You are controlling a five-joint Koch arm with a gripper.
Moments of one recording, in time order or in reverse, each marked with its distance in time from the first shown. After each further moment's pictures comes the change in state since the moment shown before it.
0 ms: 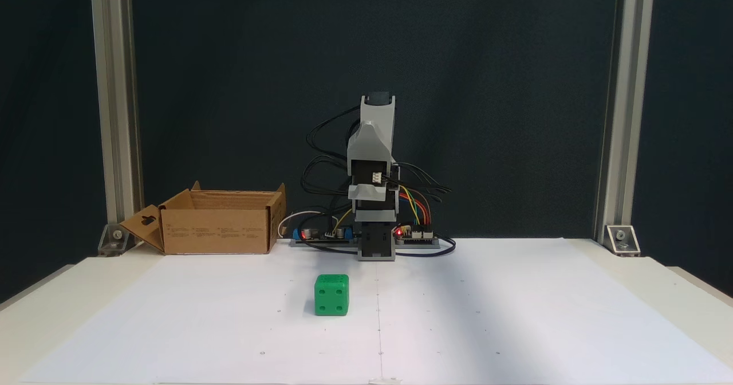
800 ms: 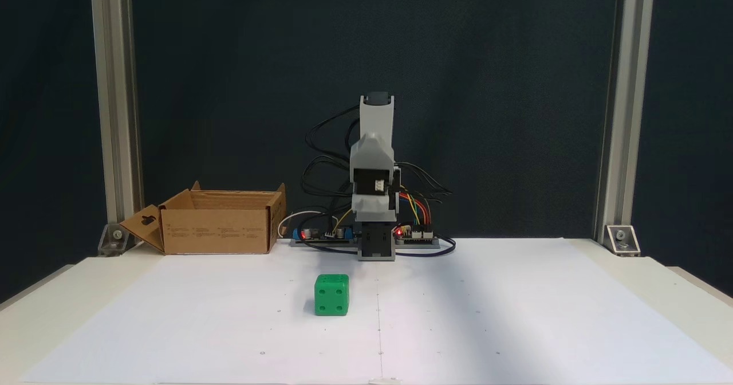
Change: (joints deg) arm -0.4 0.0 -0.4 6.9 0.0
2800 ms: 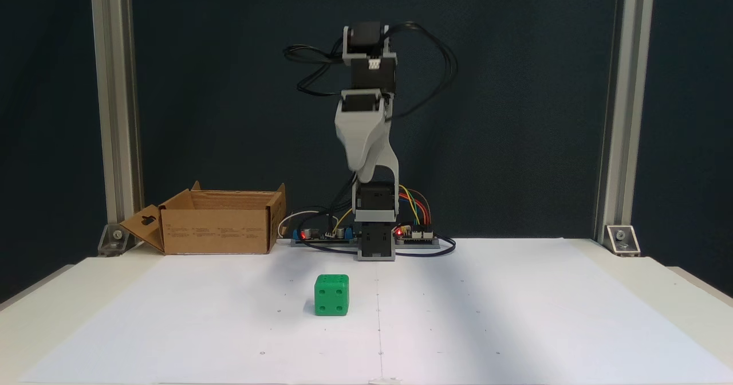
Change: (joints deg) arm 2.4 -24.6 -95.4 152.1 3.3
